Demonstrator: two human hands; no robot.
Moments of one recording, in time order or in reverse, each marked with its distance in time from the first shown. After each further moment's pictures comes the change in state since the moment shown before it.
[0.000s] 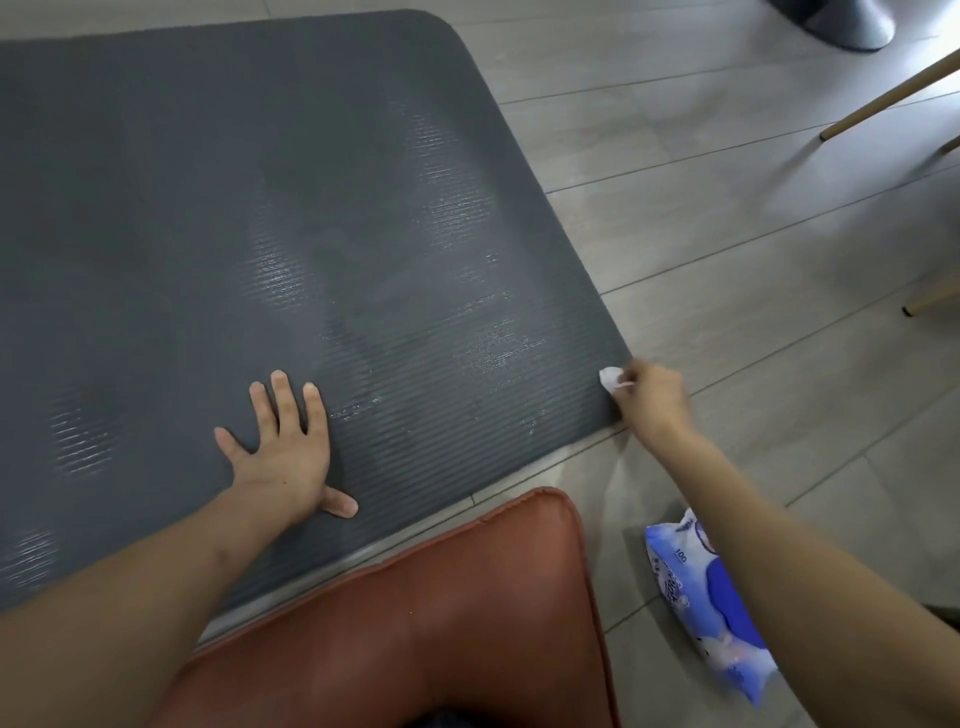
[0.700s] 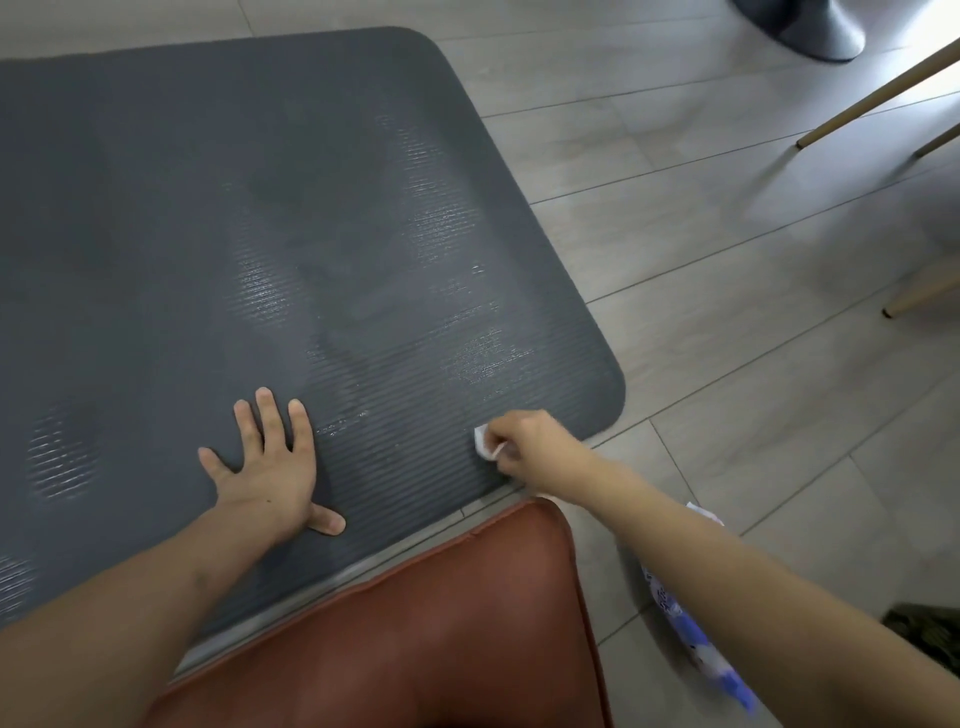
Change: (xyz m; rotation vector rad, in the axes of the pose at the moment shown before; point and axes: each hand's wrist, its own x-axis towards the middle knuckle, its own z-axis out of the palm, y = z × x) left_hand -0.001 0.001 0.000 0.010 0.001 0.000; right_hand -0.061 -0.071 0.034 -0.018 -0.400 -0.691
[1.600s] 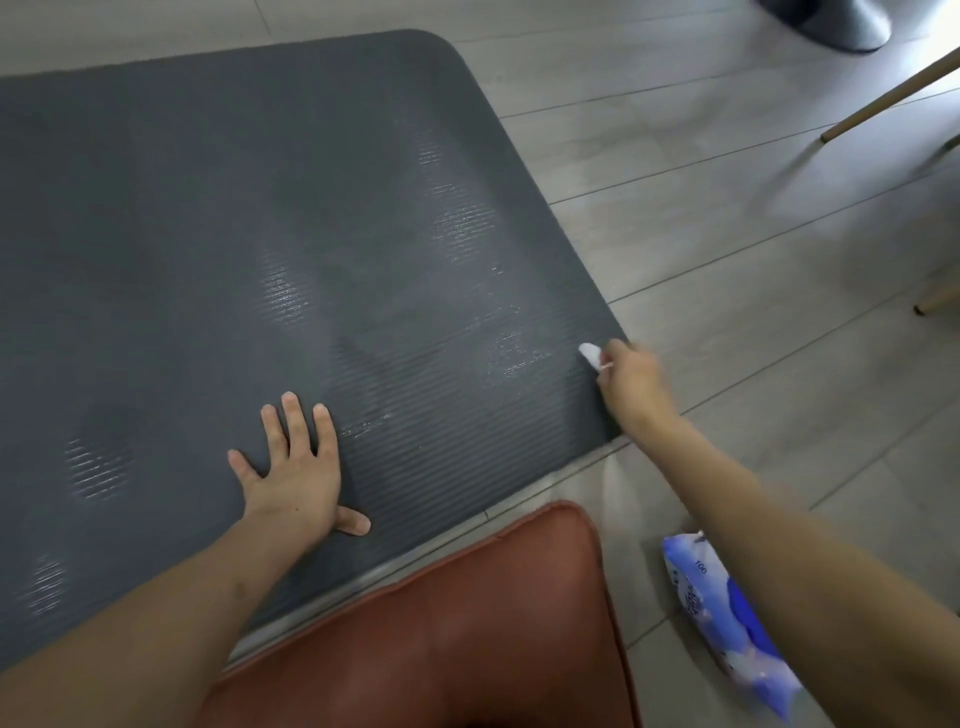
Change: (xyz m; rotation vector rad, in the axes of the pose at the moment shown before) left_hand 0.005 -0.003 0.007 0.007 0.057 0.016; right_hand 0.024 0.068 -0.042 -0.153 0.372 0.526
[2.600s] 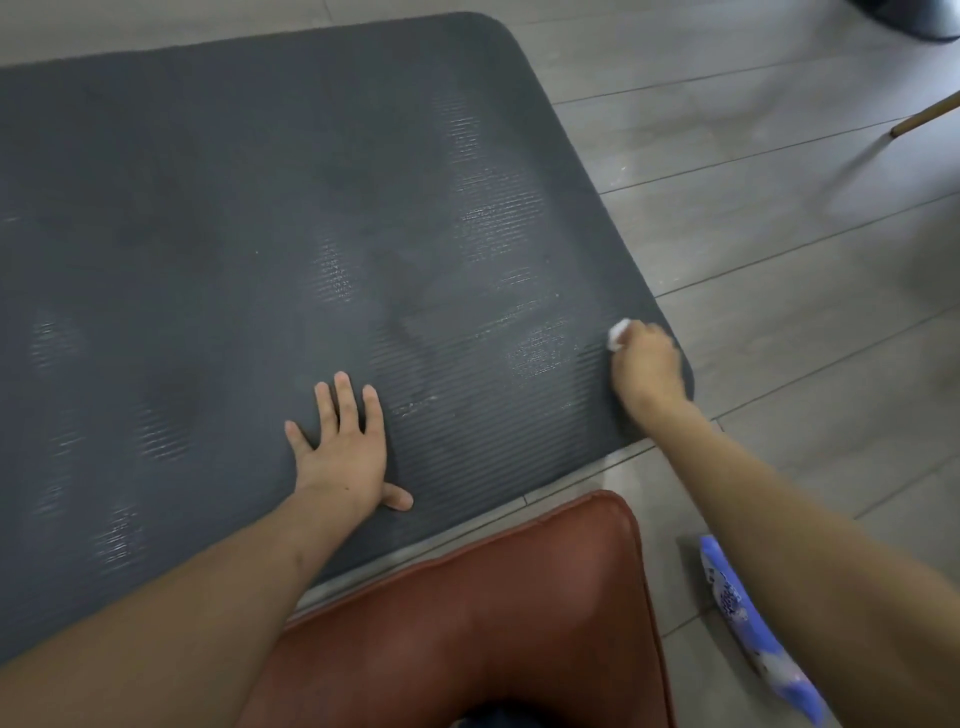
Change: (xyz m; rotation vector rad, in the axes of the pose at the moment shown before) left_hand -0.002 -0.006 0.005 -0.003 0.053 0.033; right_hand 0.004 -0.049 0.006 0.021 0.032 0.091
